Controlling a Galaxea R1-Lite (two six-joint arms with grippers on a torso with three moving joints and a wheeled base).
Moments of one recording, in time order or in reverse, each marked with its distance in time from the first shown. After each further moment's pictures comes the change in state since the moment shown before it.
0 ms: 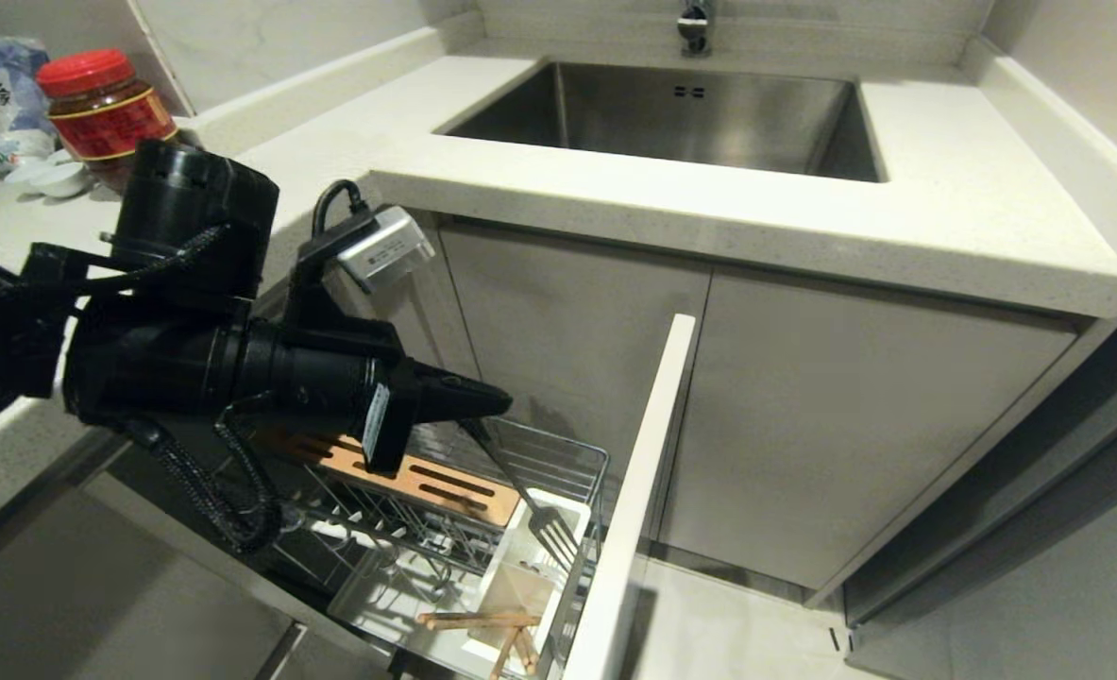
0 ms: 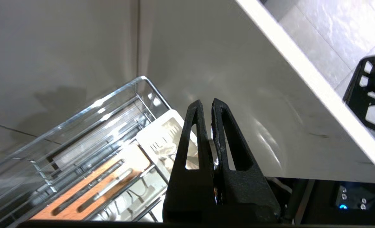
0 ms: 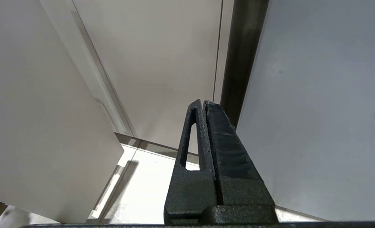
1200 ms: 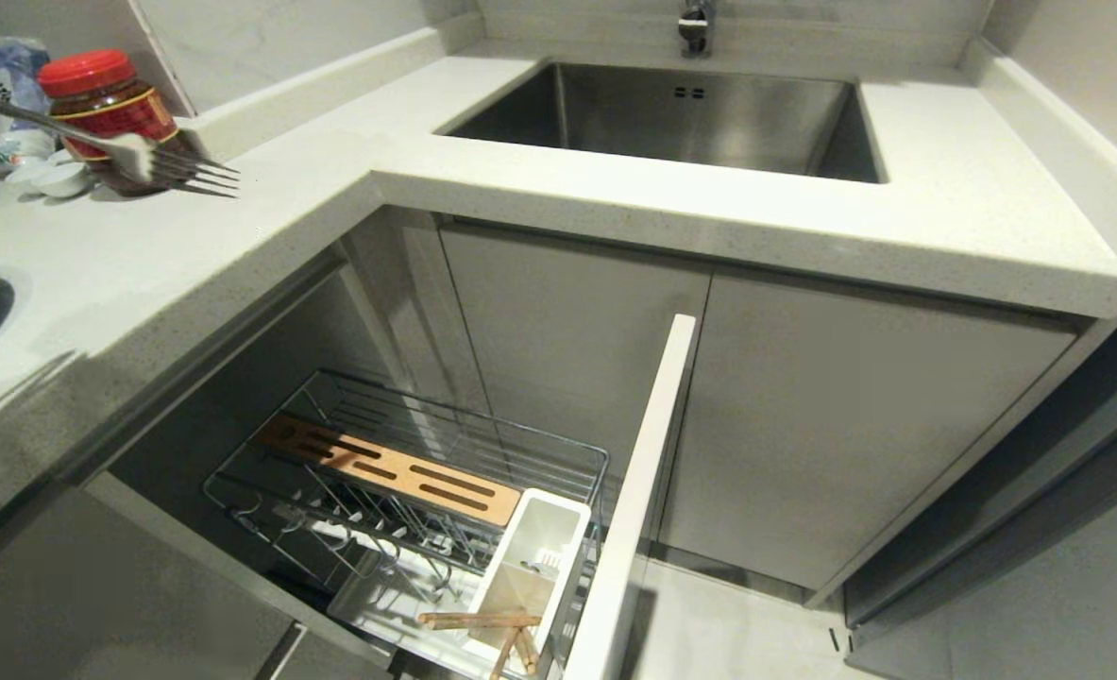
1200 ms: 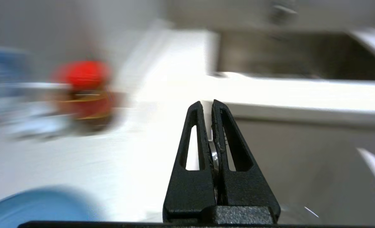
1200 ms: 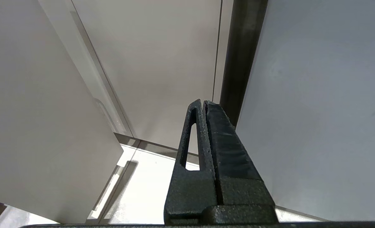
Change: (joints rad) left arm 0.675 -0.512 -0.044 -0.271 0.137 -0.307; right arm 0.000 0.000 0.000 0.000 0.000 0.000
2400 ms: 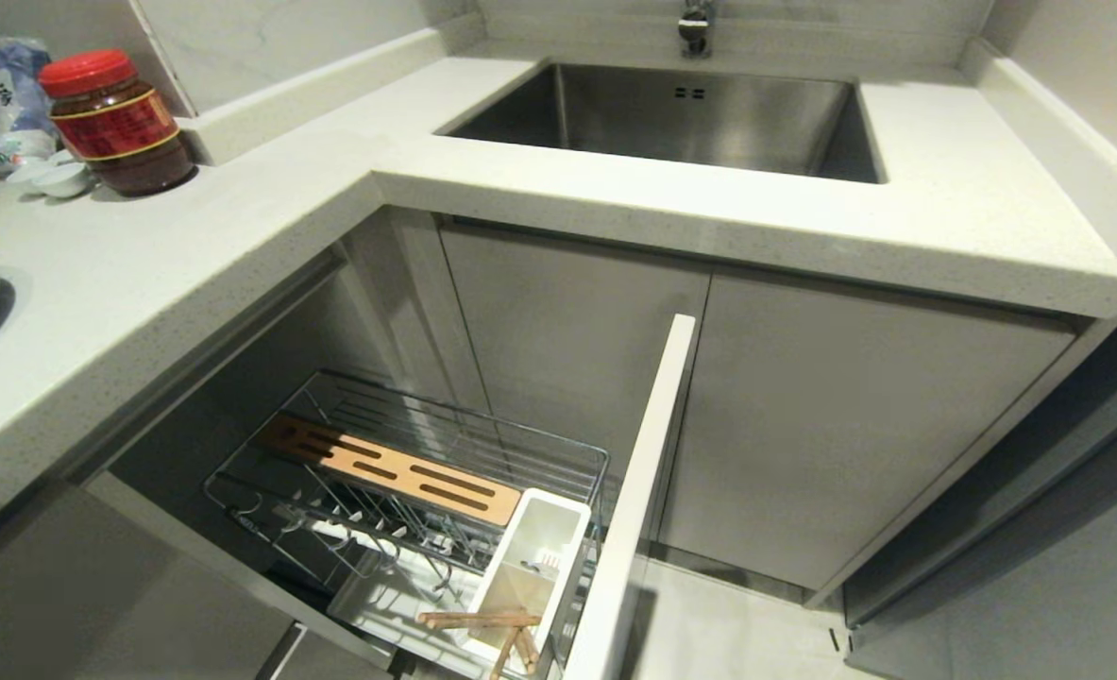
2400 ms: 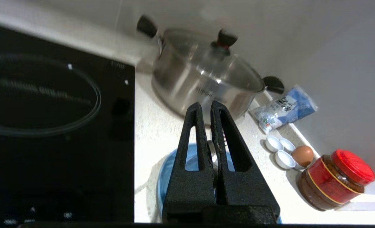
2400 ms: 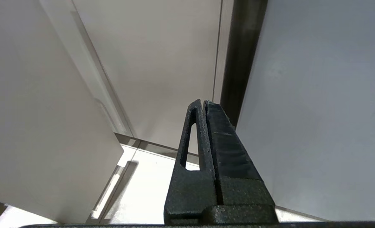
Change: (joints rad) left arm 0.844 -0.110 0.169 0.016 0.415 -0.659; right arm 0.000 0.000 0.000 0.000 0.000 0.000
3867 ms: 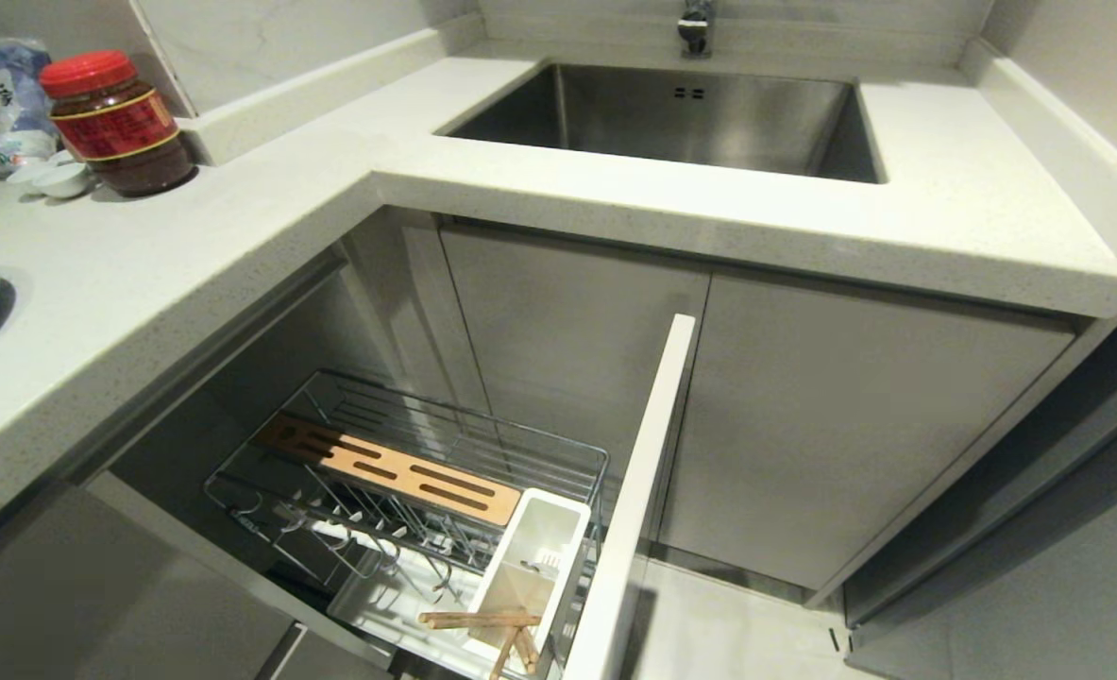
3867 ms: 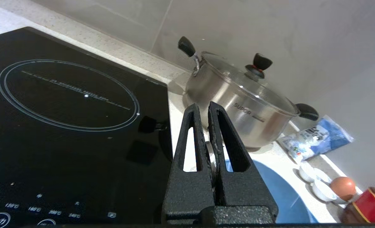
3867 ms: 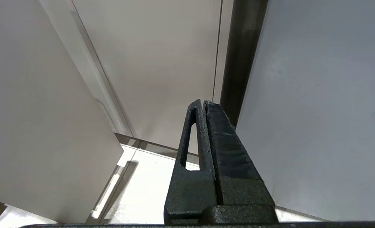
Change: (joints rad) left arm 0.071 -0.053 0.422 -0.453 0.108 -0.039; right arm 0.000 0.000 0.000 0.000 0.000 0.000
